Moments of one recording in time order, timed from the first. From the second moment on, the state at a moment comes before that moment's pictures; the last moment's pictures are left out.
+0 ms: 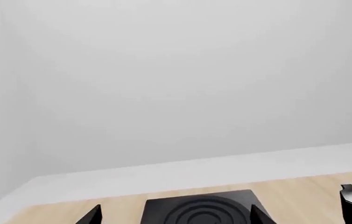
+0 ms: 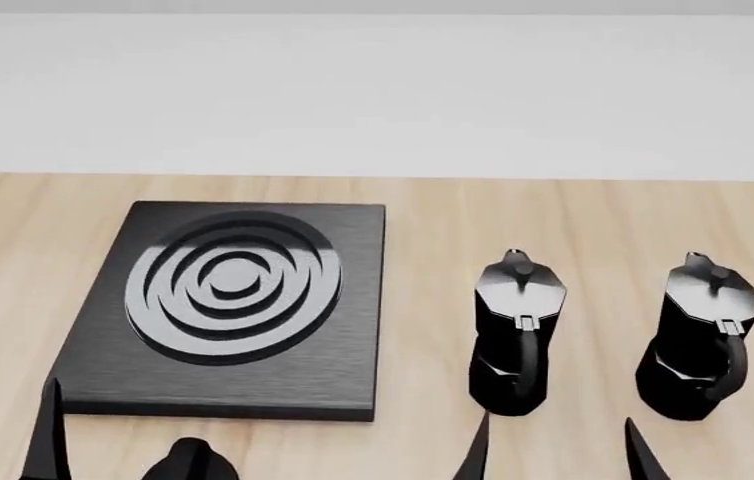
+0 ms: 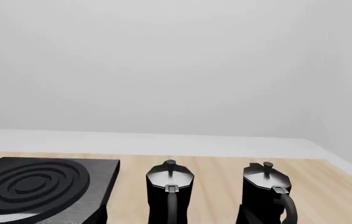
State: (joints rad) left arm 0.05 -0.48 0.22 0.94 -0.33 -0.56 -0.51; right arm -0.05 0.37 -0.24 -0.67 0.28 0.42 0.48
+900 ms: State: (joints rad) left arm 0.06 -0.49 0.22 0.92 -0.34 -0.51 -0.52; right arm 0.12 0.44 -0.05 -0.91 0.65 0.89 0.56
